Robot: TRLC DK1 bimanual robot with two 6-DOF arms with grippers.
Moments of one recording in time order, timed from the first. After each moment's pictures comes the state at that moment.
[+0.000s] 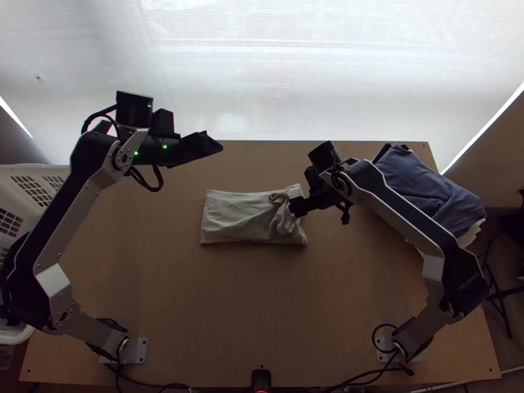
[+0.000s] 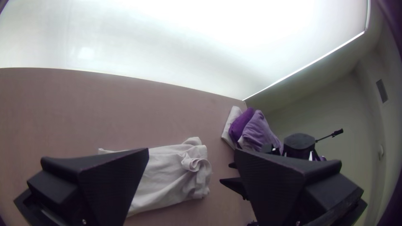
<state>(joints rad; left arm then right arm) -0.29 1.66 1.81 -0.83 0.43 -0.49 0.55 1.76 1.55 -0.93 -0.09 0.15</state>
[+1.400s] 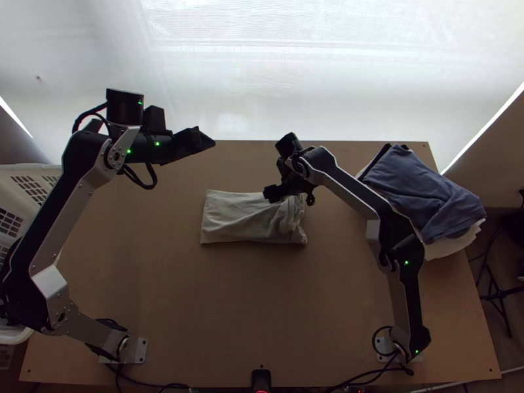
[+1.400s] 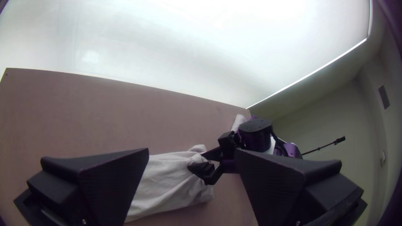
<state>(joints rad) -0.26 1.64 1.81 -0.83 0.41 -0.50 0.58 2.19 1.94 -0.94 -0.07 0.17</state>
